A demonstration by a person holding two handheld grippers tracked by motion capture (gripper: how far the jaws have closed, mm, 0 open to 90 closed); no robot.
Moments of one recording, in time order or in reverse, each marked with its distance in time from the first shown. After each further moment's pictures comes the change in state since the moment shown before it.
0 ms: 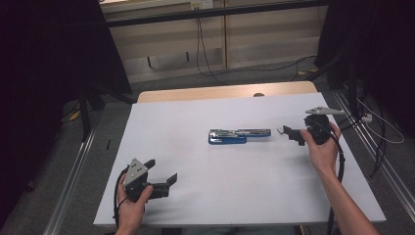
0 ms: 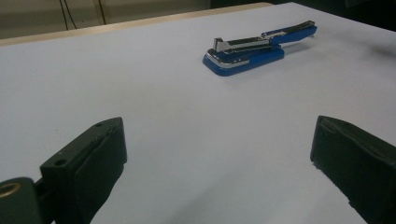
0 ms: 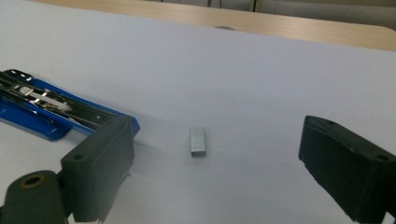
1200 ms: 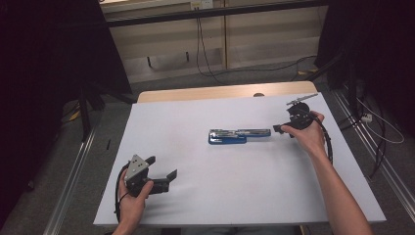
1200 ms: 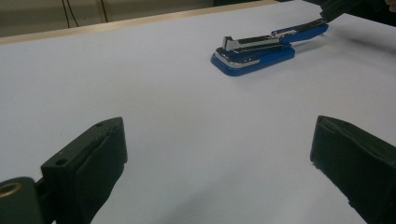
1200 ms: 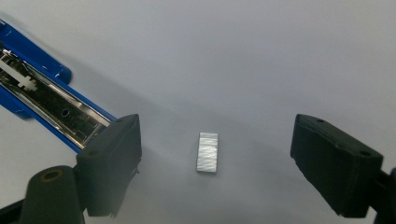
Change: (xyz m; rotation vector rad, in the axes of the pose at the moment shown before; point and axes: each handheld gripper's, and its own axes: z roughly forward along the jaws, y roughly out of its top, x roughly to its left) left arm 0.011 0.001 0.010 0.003 0.008 -0.016; right arm -0.005 0.028 0.060 0.289 0.114 -0.082
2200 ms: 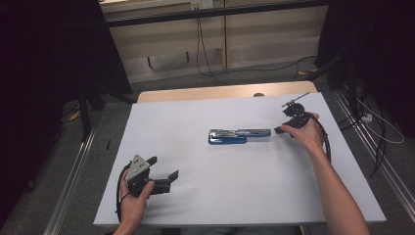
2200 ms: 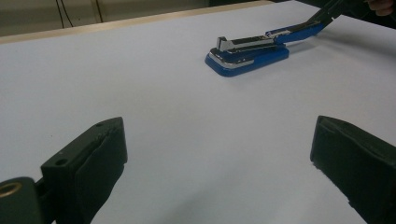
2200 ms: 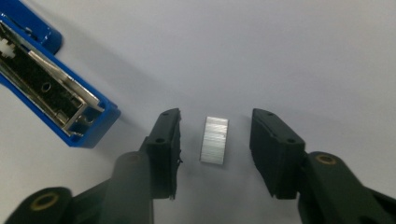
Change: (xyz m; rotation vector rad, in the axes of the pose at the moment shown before) left arm -0.003 0.000 0.002 0.008 -0.018 0.006; right arm -0.003 0.005 0.016 0.147 0.057 -0.050
